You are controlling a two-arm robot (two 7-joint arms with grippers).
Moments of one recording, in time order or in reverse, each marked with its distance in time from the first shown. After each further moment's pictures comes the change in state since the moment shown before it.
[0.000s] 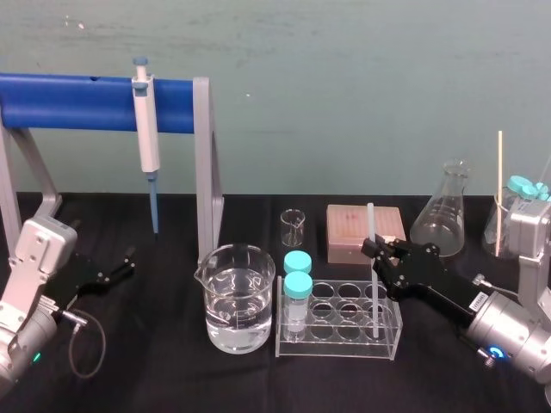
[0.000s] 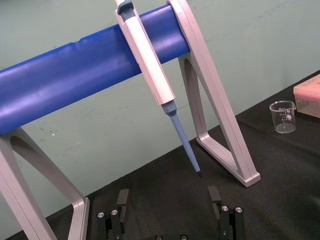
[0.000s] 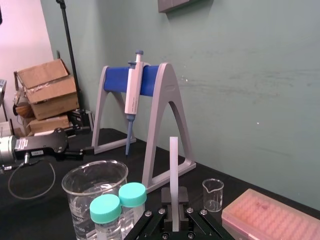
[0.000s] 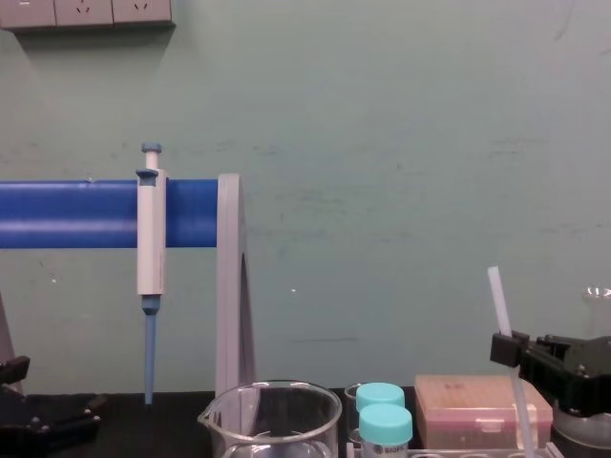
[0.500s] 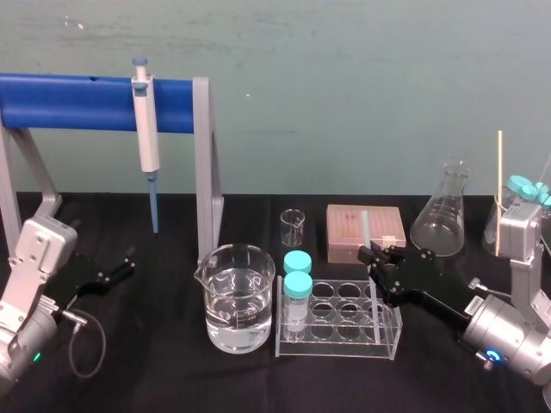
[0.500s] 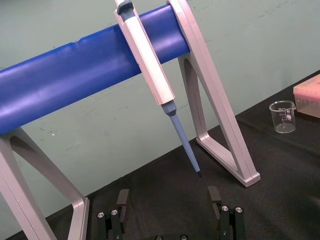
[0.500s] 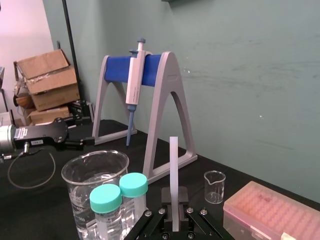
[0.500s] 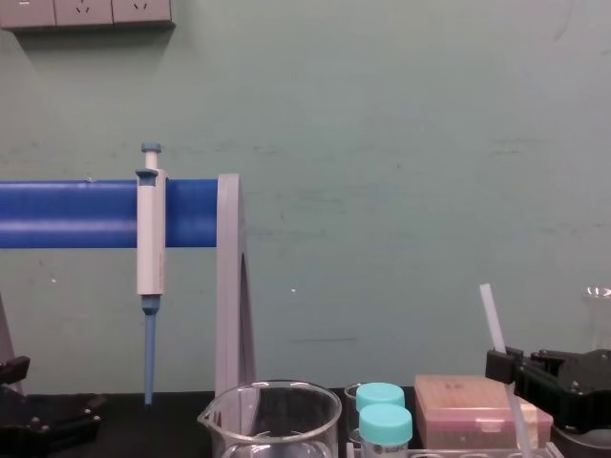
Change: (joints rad) left arm 0.000 0.000 0.000 0.000 0.000 0.000 0.000; right arm 0.008 0.000 -0.014 0.014 -0.026 0.011 0.000
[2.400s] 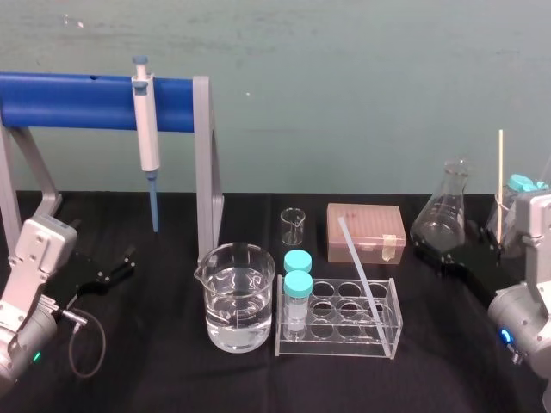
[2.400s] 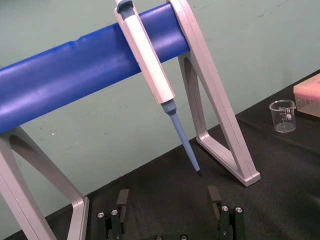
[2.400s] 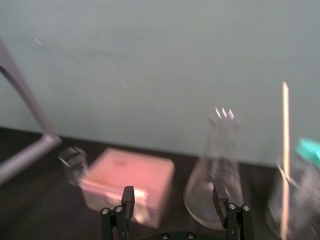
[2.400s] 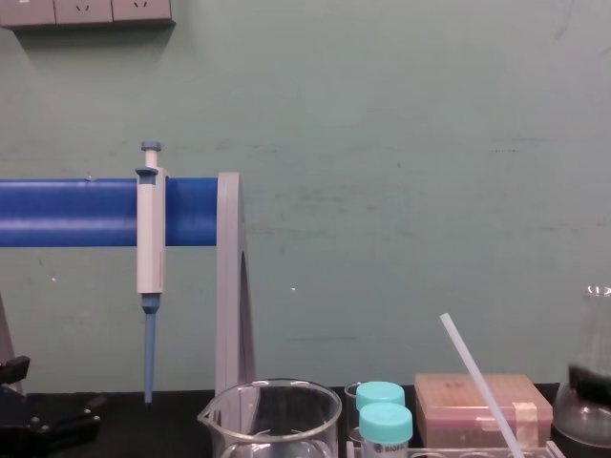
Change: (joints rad) left arm 0.000 0.000 0.000 0.000 0.000 0.000 0.000; right arm -0.048 -0.096 0.127 -0.034 -0.187 0.181 -0.528
